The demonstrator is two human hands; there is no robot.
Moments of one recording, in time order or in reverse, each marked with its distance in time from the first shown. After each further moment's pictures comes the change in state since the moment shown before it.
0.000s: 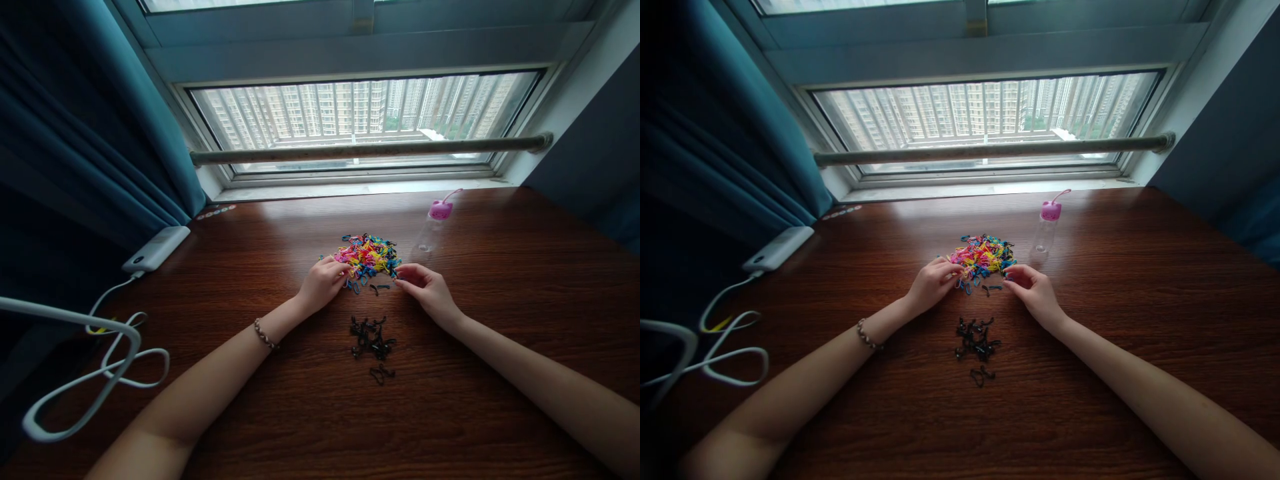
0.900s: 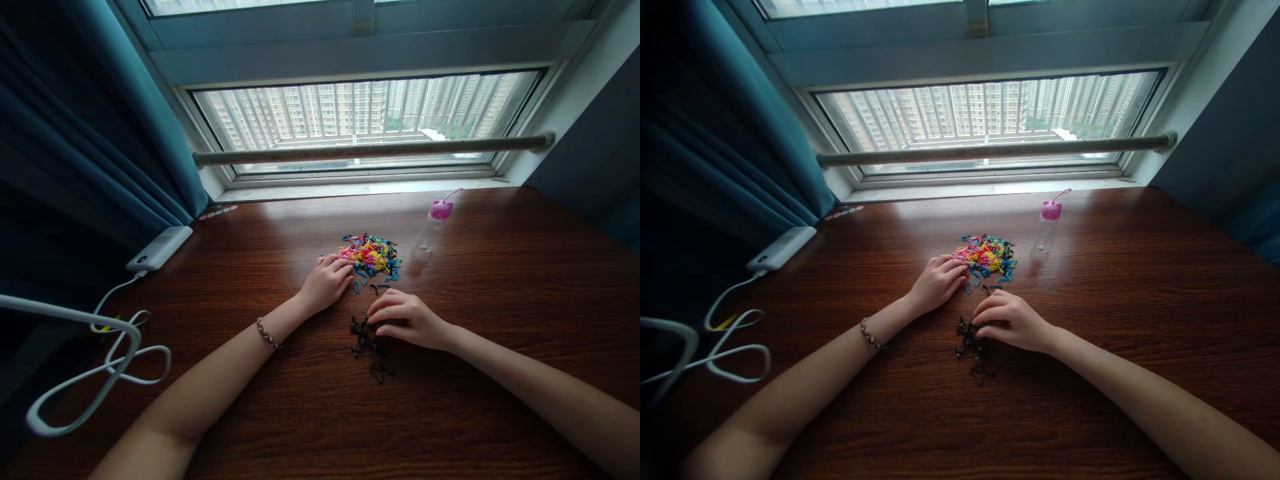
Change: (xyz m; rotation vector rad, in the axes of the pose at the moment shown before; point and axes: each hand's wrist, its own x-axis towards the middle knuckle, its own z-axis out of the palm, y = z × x) left_hand 0.001 0.011 -0.005 0.265 -0.155 0.019; right_hand -0.020 -0.031 0.015 -0.370 -0.613 -0.510
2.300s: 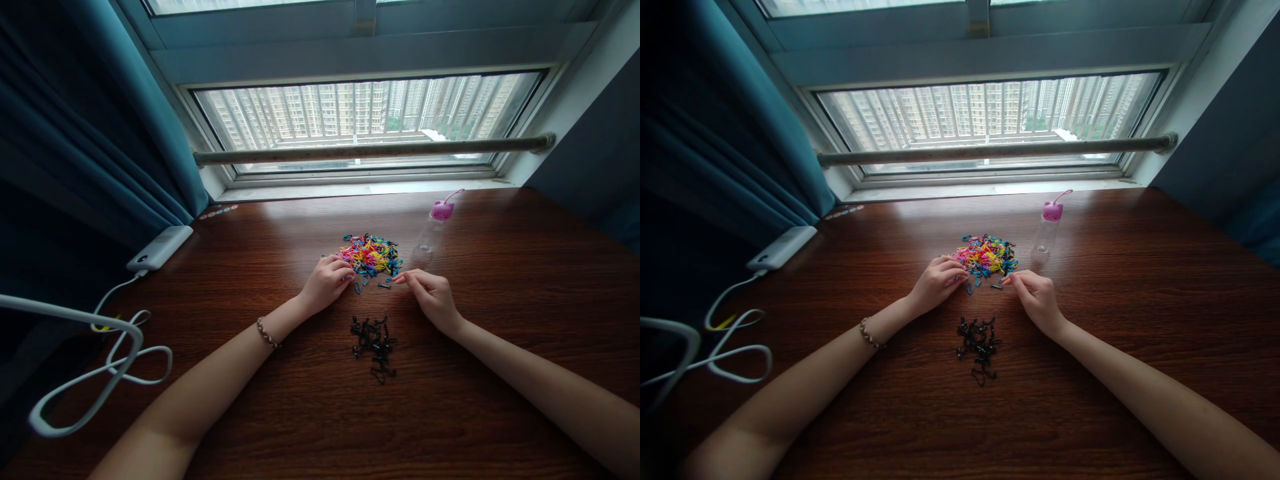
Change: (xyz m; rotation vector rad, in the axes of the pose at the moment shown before) left_hand 0.001 -0.006 0.002 -0.177 0.097 0.037; right_hand -0.006 0.022 -0.009 -0.016 0.591 0.333
